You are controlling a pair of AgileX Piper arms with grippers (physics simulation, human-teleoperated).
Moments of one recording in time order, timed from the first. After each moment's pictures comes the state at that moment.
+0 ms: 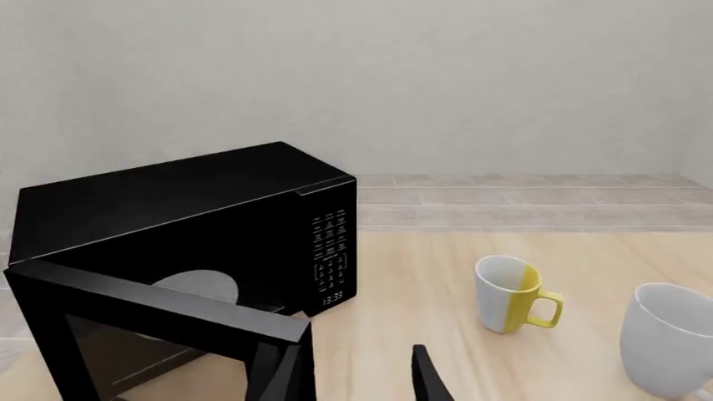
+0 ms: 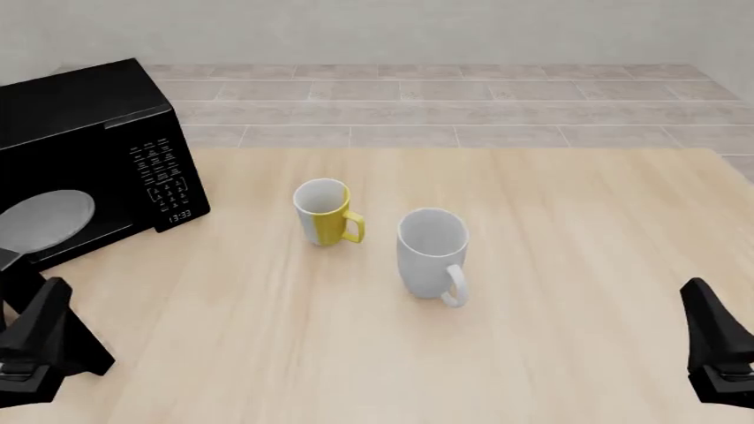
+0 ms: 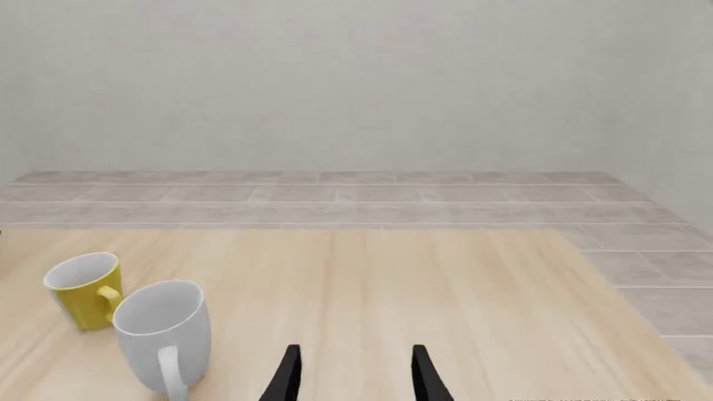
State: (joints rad) left arm 0.00 0.00 0.00 0.00 0.00; right arm 0.00 0.00 0.00 0.00 0.00
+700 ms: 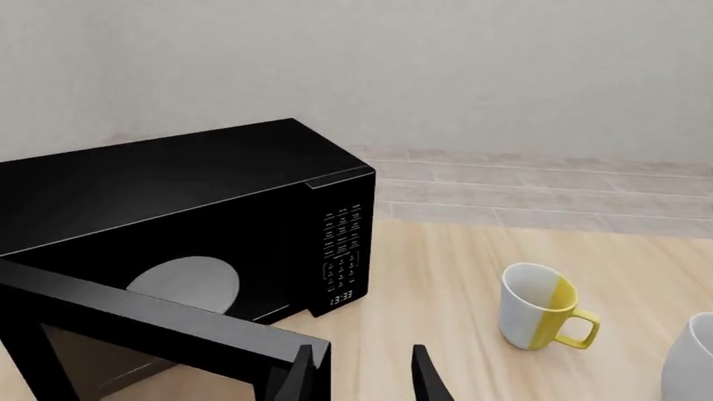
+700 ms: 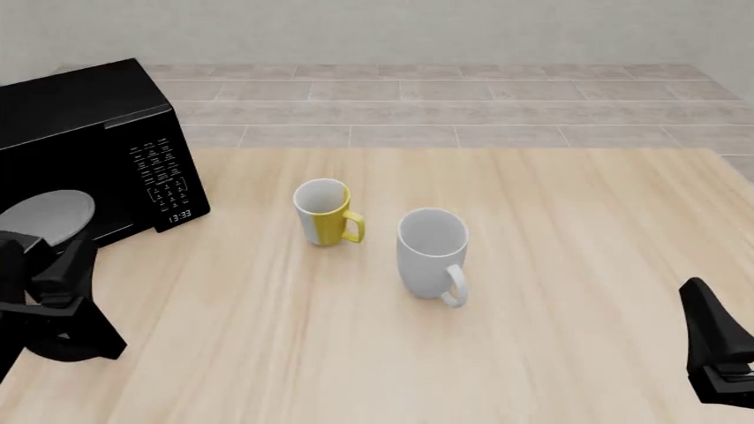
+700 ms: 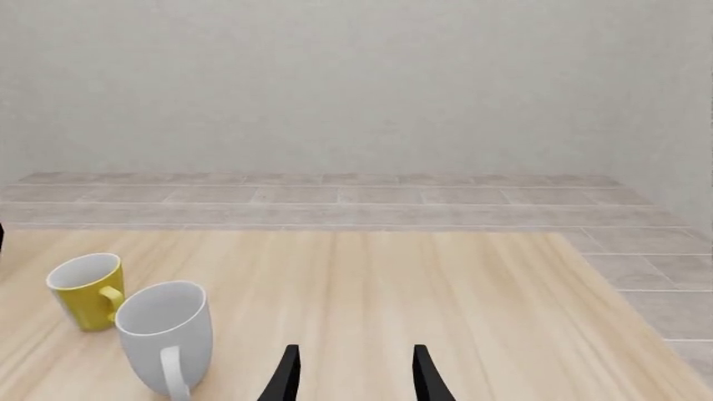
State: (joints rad) left arm 0.07 0.61 -0.02 -0.52 -0.08; right arm 0.00 0.00 0.00 0.00 0.00
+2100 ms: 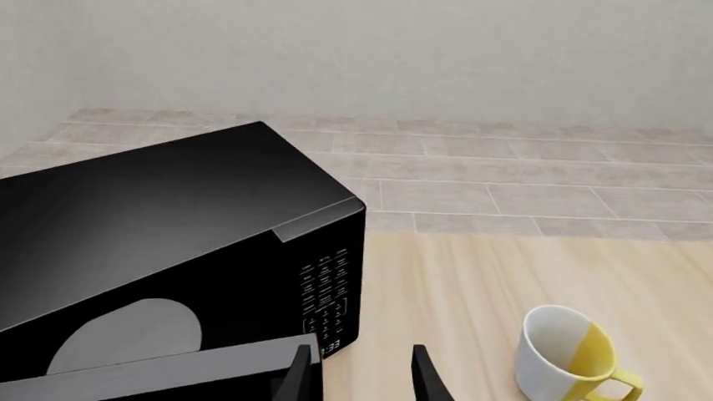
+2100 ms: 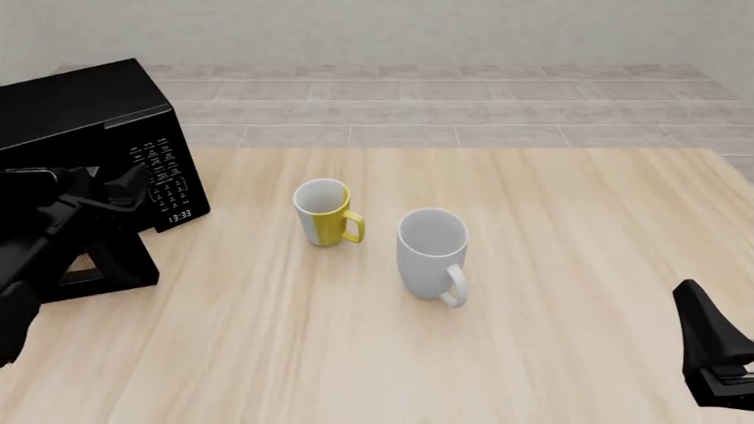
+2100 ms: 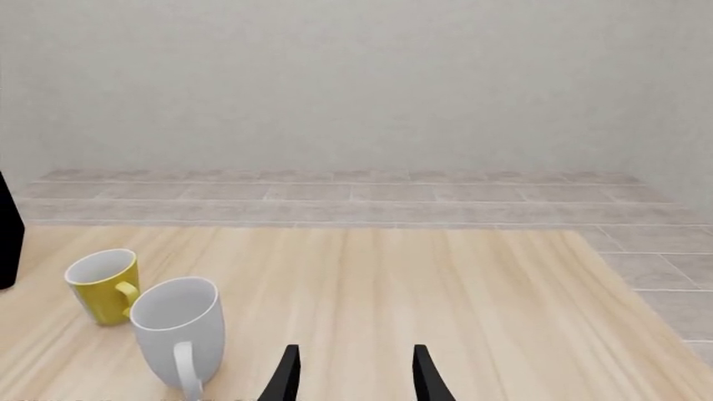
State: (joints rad) left arm 0.06 1.26 -0.34 -0.75 -0.08; right arm 0.03 0.00 0.00 0.00 0.01
